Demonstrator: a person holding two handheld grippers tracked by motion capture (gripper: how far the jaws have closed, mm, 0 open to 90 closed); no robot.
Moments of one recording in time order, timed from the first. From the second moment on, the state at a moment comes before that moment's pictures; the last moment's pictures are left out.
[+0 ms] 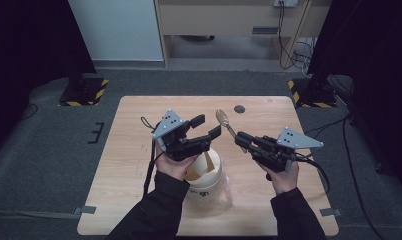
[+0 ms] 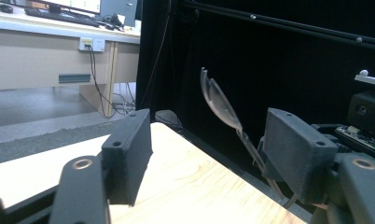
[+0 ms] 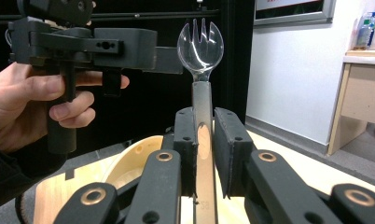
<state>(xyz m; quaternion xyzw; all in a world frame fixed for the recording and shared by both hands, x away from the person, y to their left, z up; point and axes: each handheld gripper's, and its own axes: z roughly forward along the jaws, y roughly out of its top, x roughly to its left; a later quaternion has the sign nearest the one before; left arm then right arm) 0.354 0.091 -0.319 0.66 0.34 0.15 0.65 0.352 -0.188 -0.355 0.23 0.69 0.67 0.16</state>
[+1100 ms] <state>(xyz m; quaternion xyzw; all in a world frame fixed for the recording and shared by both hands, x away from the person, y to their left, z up) 0.351 0.069 -0.307 0.67 0.29 0.12 0.68 0.351 -0.188 -0.354 0.23 0.68 0.68 0.14</state>
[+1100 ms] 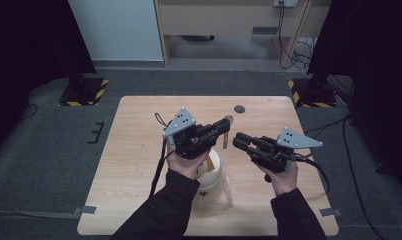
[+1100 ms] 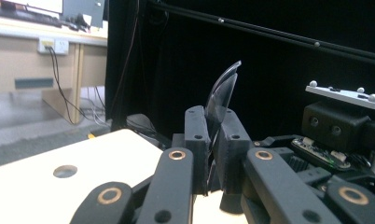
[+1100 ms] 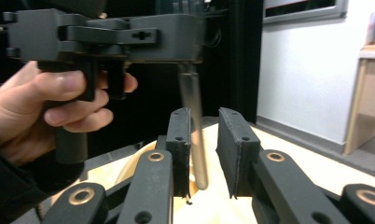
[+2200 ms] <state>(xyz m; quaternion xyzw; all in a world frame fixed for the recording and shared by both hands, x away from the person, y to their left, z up) 0.305 0.181 -0.299 0.63 0.31 0.20 0.68 0.384 -0.256 -0.428 0.39 0.71 0.55 0.22</state>
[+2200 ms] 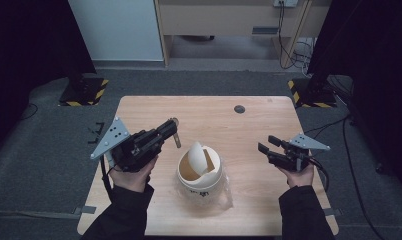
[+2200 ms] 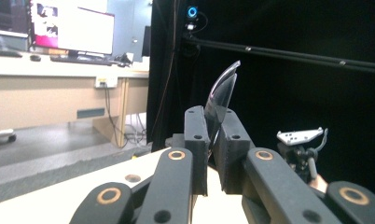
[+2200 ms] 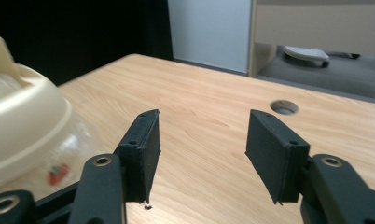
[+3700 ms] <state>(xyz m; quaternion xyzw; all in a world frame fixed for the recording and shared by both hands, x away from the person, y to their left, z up) 0.312 0.224 -0.409 0.68 0.40 0.19 0.59 0.390 -0.274 -0.450 0.43 0.72 0.50 0.23</state>
